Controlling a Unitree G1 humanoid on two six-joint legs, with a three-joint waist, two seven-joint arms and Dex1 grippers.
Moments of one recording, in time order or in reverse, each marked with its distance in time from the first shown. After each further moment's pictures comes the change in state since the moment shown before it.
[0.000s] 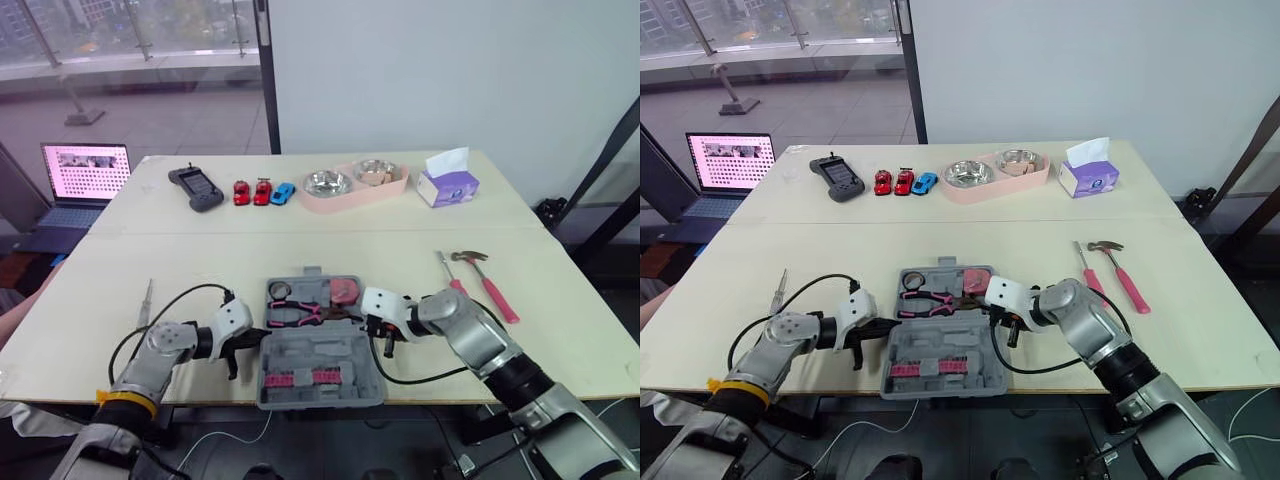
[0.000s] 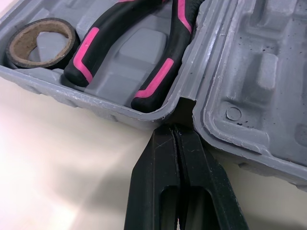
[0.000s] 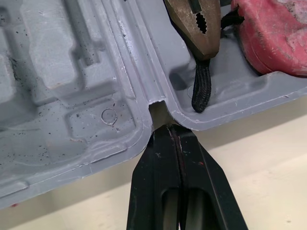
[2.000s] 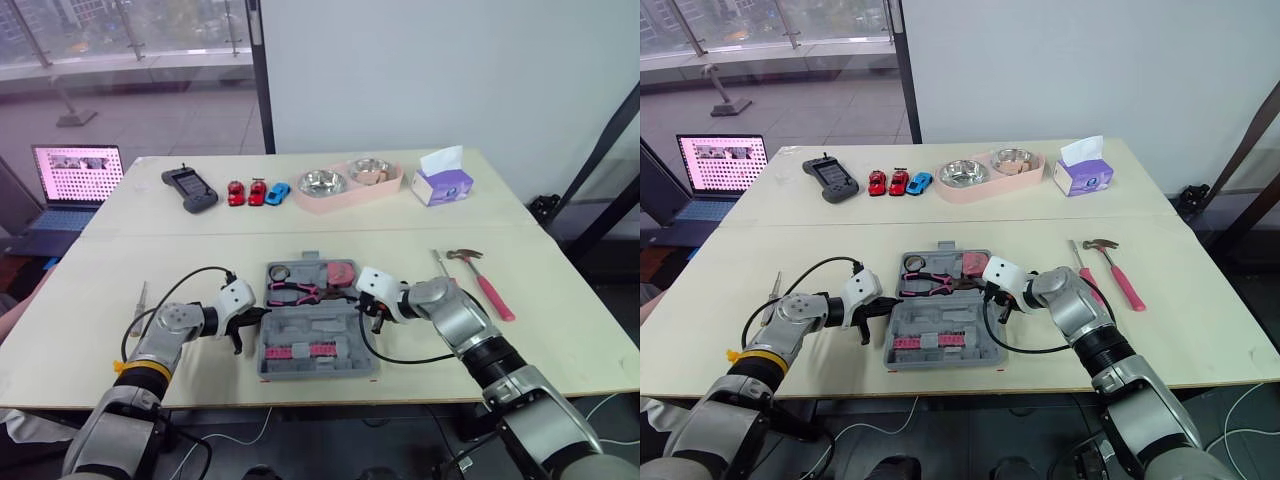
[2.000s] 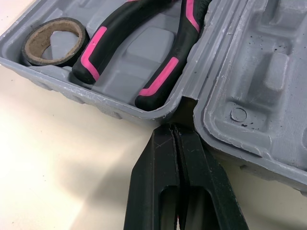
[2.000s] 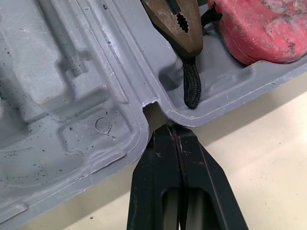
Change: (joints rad) left arm -0.140 -0.051 0.041 0.237 0.067 -0.094 0.033; right arm -0.080 0.115 -0.076 0.198 -0.043 -0.058 -0.069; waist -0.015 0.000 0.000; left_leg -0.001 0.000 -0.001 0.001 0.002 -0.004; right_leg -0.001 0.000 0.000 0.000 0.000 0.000
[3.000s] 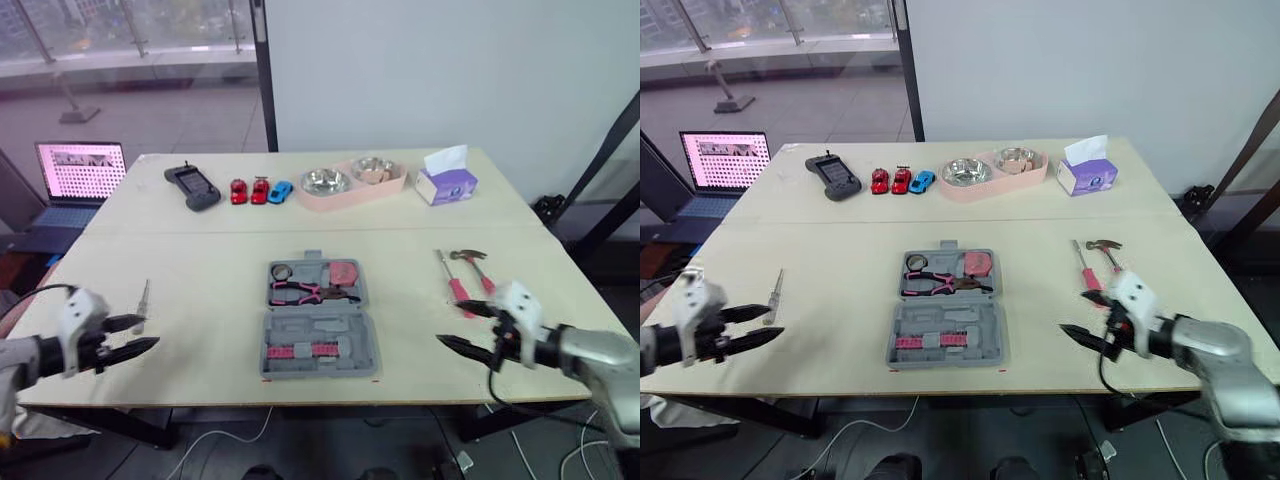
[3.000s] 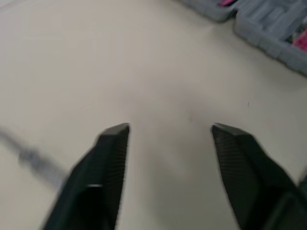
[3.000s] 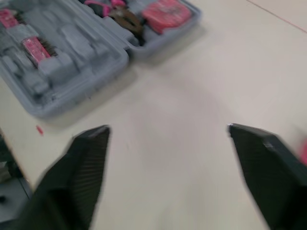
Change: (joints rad) left arm 0.555 0.461 0.510 -0.411 -0.414 0.300 -0.235; right arm 0.714 -0.328 -0.730 -0.531 0.461 -0.094 0.144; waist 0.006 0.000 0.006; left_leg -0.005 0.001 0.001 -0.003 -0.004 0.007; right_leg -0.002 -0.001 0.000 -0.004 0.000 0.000
